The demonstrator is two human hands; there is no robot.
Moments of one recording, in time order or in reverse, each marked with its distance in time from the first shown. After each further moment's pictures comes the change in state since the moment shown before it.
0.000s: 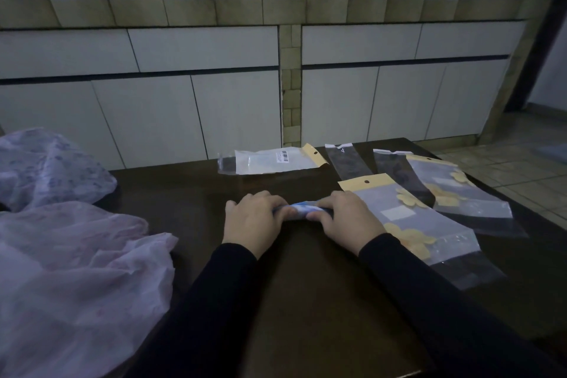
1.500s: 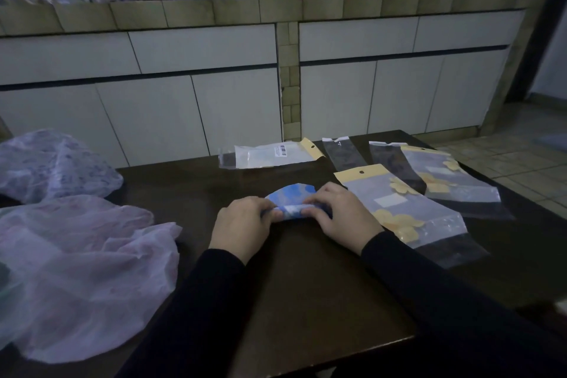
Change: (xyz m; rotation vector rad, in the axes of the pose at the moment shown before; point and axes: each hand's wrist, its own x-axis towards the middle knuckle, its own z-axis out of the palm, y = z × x) left_hand -0.033 0.001 -0.015 -0.064 -0.012 -0.042; right_hand -0.027 0.004 -0.002 0.146 0.079 -0.203
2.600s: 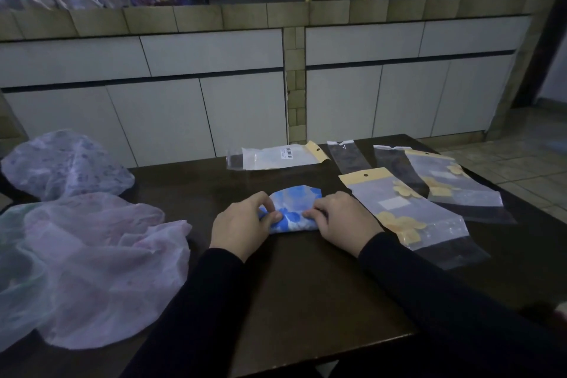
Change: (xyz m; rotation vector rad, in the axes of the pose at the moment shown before) left_hand 0.000 -0.013 0.000 -0.021 -0.011 -0.098; right_hand 0.000 -0.011 0.003 -0.233 -0.050 0.028
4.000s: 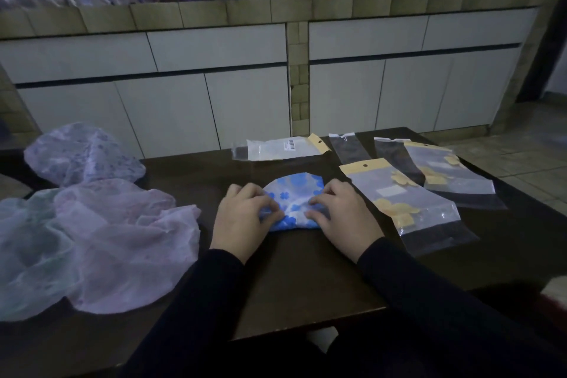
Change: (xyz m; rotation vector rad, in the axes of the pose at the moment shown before) left_hand -0.031 -0.011 0.004 0.086 0.252 0.263; right_hand -0.039 -0.015 -0.001 0.052 0.208 -0.072
